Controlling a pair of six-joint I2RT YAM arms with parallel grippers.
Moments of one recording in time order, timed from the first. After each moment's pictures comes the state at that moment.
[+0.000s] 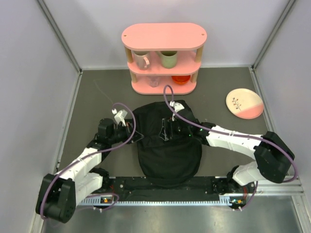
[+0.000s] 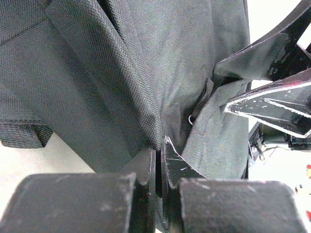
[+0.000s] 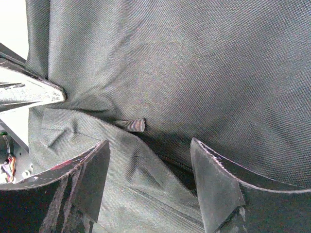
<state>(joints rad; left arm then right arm) -0.27 0.96 0.33 0.14 0.61 -0.56 0.88 1.41 0.82 -0.08 -0.03 0.54</state>
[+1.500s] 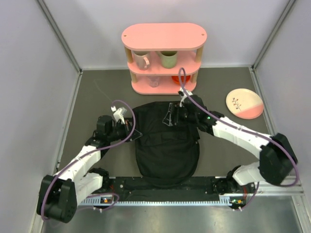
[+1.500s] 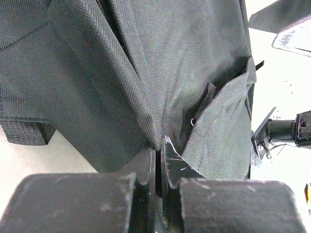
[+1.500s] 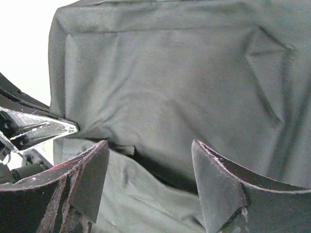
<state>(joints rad) -0.25 0.97 0.40 0.04 0.62 -0.49 0.71 1.33 0.90 -0.16 -0.07 0.61</state>
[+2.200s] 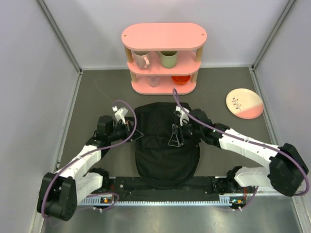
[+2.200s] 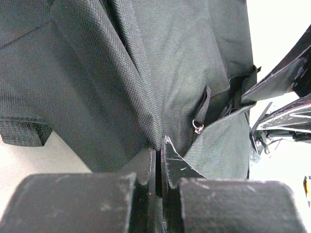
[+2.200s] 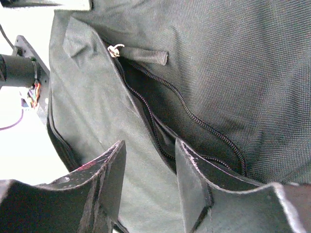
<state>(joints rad) -0.24 0.99 0.38 0.09 0.65 -0.48 0.77 1.25 0.77 -0.25 -0.36 0.41</state>
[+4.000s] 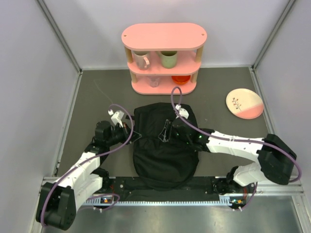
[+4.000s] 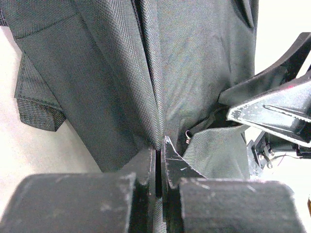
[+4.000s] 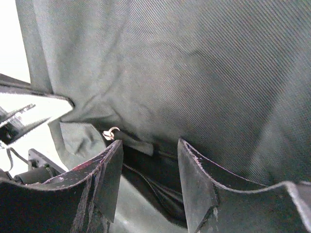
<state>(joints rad) -0.24 0.88 0.29 0.15 0.59 -0.55 0.99 1.34 0.74 -0.04 0.17 0.89</state>
